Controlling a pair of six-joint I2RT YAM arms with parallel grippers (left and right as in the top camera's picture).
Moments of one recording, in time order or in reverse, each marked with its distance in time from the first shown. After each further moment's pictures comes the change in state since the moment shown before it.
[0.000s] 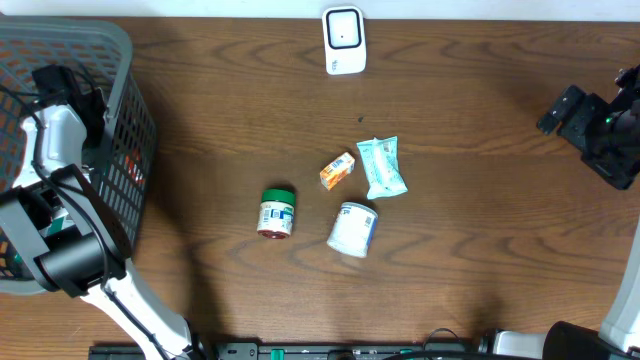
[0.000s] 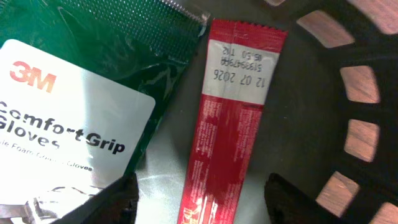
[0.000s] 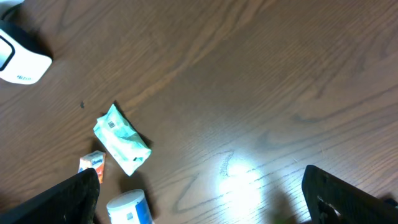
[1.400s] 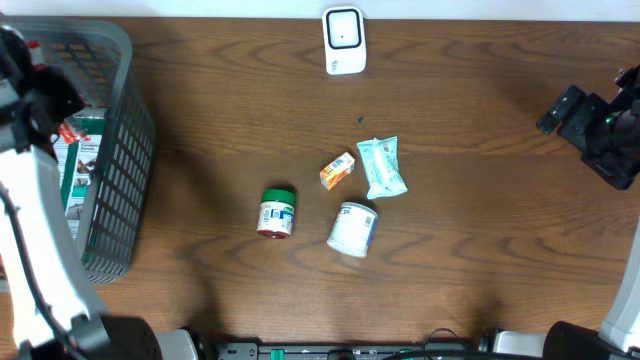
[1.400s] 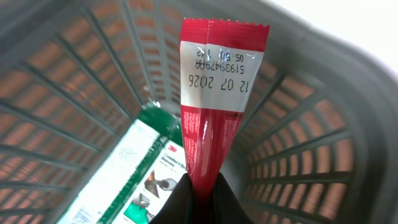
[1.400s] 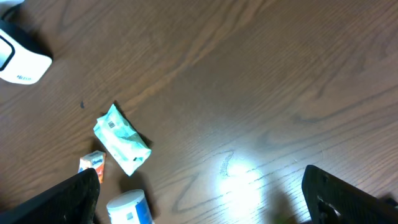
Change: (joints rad) left arm -0.004 -0.579 0.017 0.029 -0.146 -0.093; right arm 0.000 0.000 0.000 0.000 0.000 0.000
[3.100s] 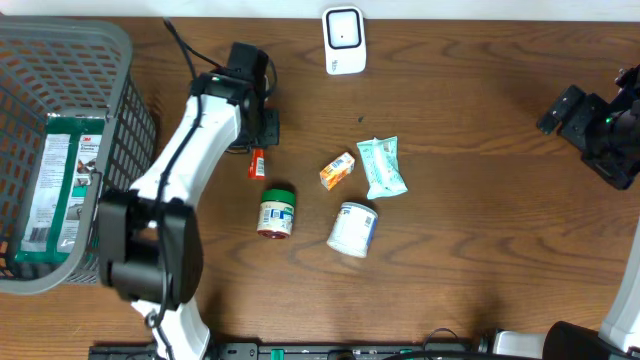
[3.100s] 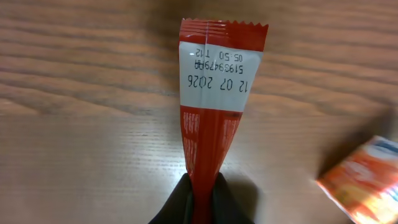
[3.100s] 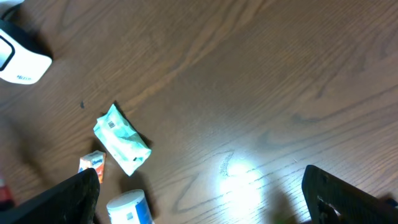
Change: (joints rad) left arm -0.681 0.435 -0.049 -0.158 0.033 -0.148; right arm 0.000 0.000 0.000 0.000 0.000 0.000
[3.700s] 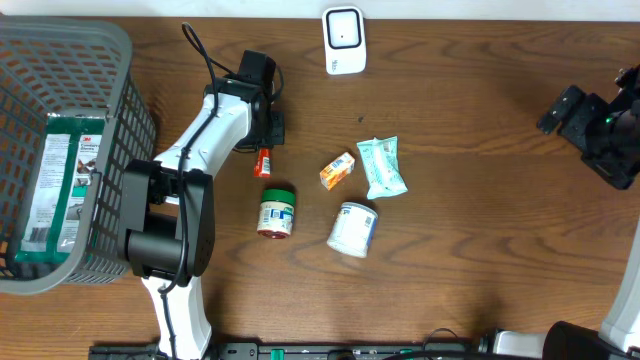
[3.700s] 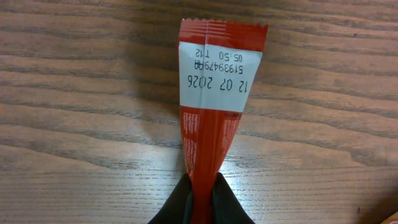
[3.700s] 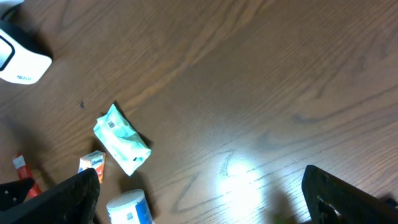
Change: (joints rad) left arm 0.000 0.126 0.000 0.132 -0.008 0.009; right arm 0.000 0.000 0.000 0.000 0.000 0.000
